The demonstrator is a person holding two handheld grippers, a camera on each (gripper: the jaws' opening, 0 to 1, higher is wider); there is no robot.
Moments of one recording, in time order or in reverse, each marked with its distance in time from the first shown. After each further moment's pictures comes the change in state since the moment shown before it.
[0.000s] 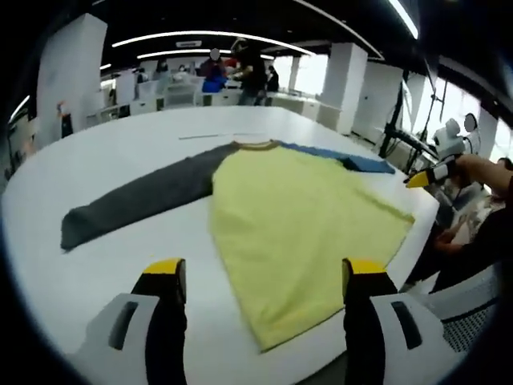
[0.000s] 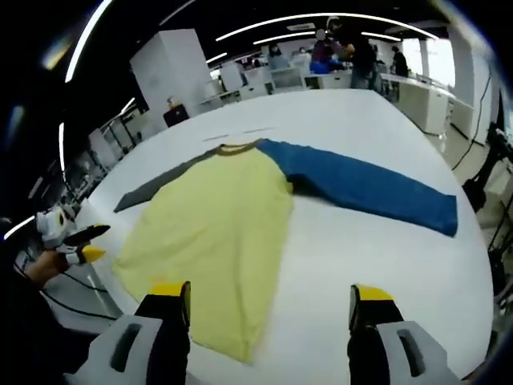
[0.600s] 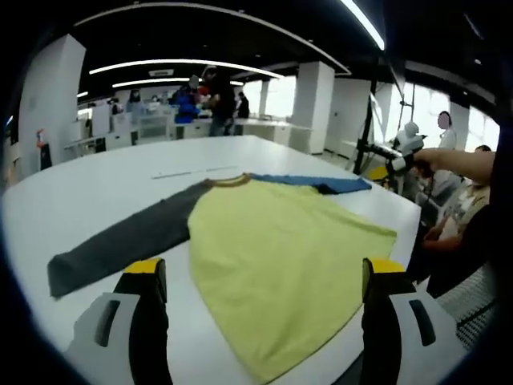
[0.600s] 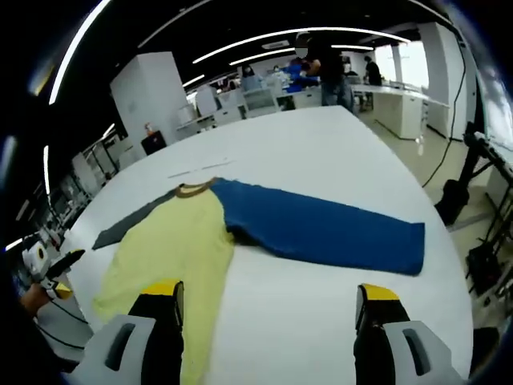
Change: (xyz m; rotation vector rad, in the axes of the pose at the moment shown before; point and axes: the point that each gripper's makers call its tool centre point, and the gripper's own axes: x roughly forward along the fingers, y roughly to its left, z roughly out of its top) left arm 0.008 -0.020 0.038 0.113 -0.141 -0.130; right arm 0.003 -0.073 0.053 0.078 -0.111 -0.105
